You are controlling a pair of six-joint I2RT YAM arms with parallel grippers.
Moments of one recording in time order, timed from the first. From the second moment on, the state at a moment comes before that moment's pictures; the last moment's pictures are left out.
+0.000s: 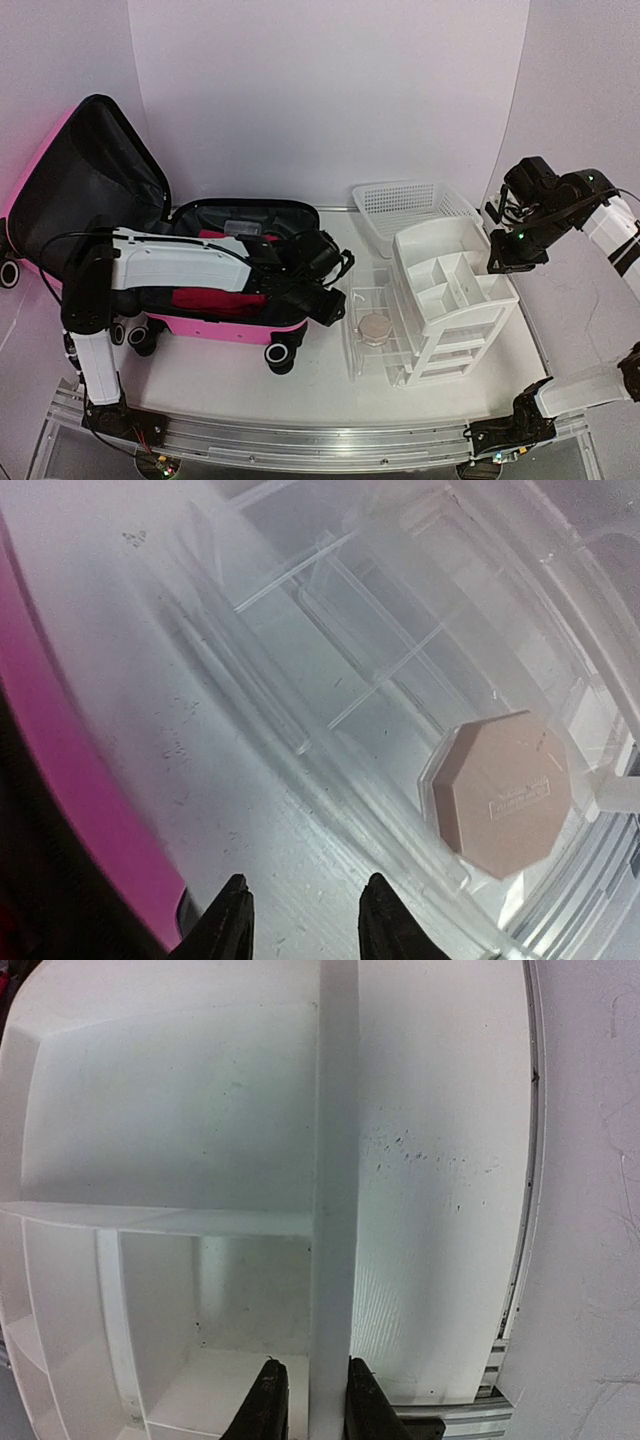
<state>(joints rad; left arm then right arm) -1.10 1.87 1.44 -0.48 -0.05 -0.41 0.40 1.21 1.40 -1.36 0.07 0.24</state>
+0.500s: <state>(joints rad) -1.10 2.18 1.80 -0.49 0.18 -0.45 0.40 1.20 1.37 -1.33 0.07 0.26</state>
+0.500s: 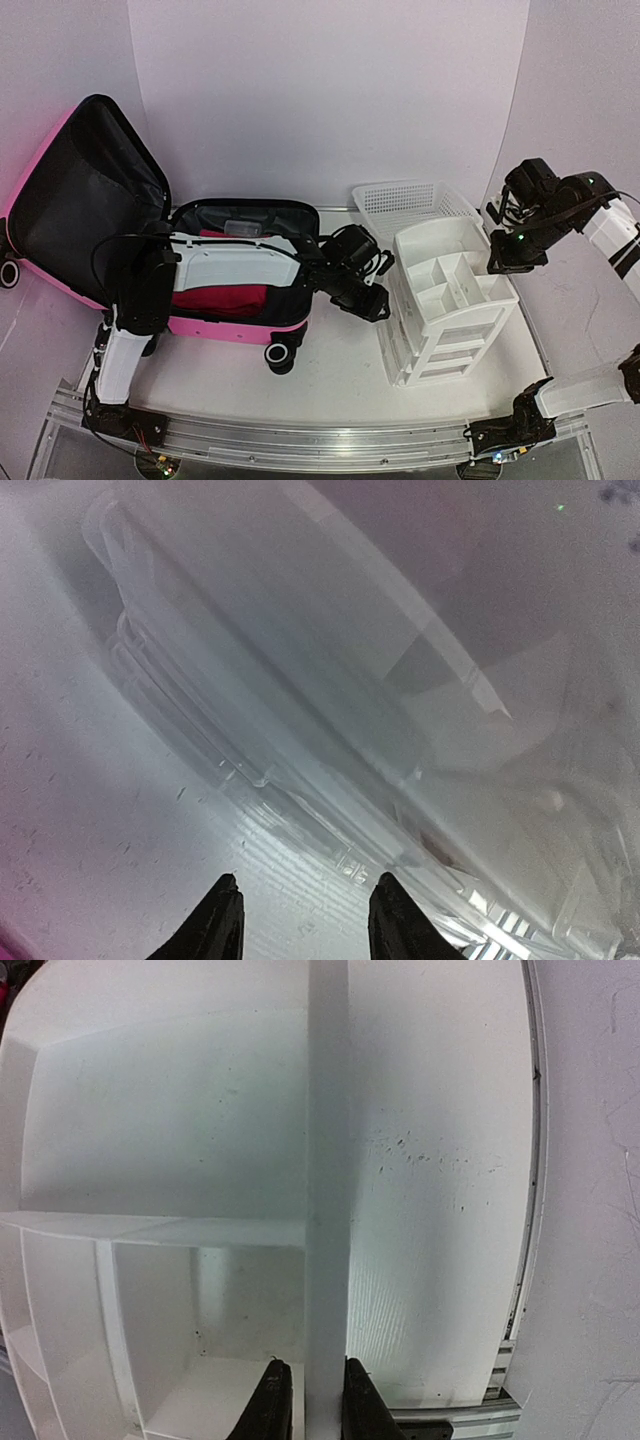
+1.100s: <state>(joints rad) -1.10 2.24 1.80 -0.47 0.18 -0.51 0.40 1.19 1.36 -1.35 0.05 0.27</state>
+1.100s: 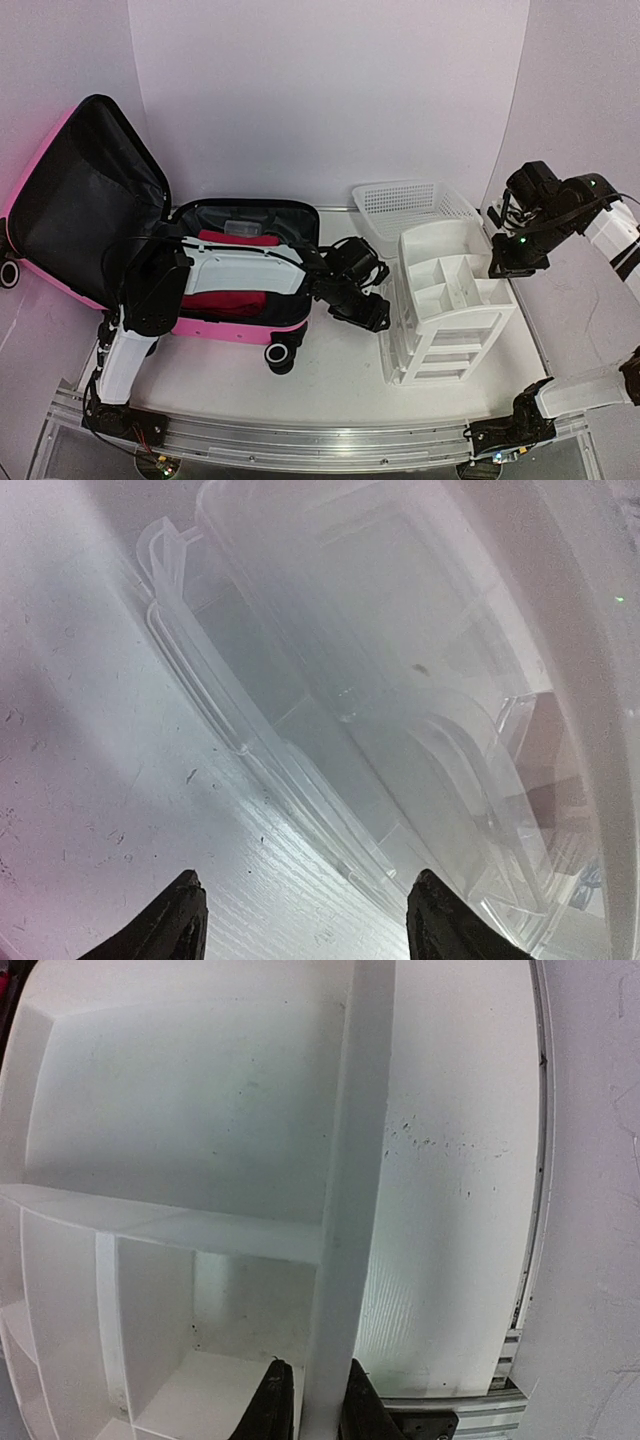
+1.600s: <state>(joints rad) -1.10 2.30 1.88 -0.54 0.16 -0.59 0.40 1.19 1.36 -1.35 0.04 0.27</state>
